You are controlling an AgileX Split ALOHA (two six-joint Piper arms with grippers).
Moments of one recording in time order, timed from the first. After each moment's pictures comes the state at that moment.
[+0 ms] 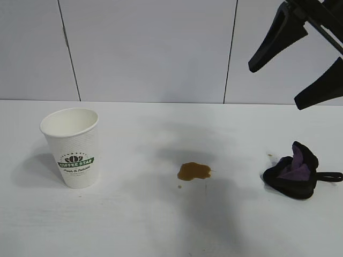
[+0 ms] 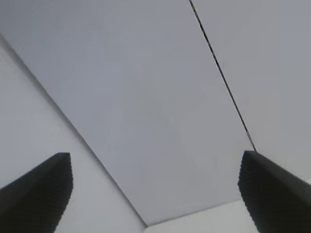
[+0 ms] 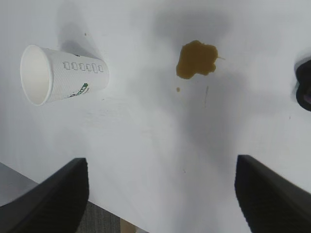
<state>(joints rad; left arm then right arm) 0.16 0.37 -0.85 -0.25 0.42 0.68 0.05 1.46 -1.05 0.69 0.95 -0.21</state>
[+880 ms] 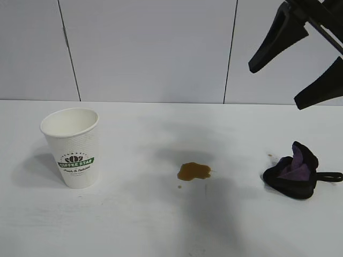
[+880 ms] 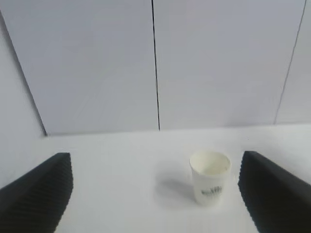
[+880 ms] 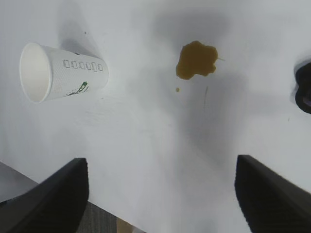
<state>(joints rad) 0.16 -0.02 -0.89 -0.24 1.24 0.19 0.05 1.46 -1.05 0.68 0.95 -0.23</state>
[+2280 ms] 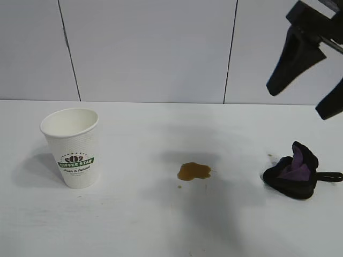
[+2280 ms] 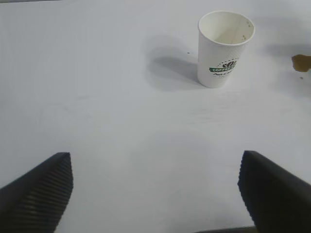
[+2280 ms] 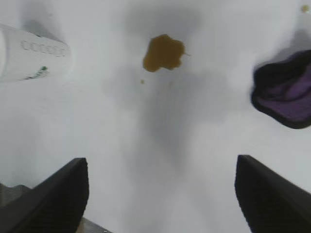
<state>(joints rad) -0.10 -0.02 -0.48 -0.06 1.14 0.10 0.05 1.48 -1.05 0.36 0.95 -0.16</state>
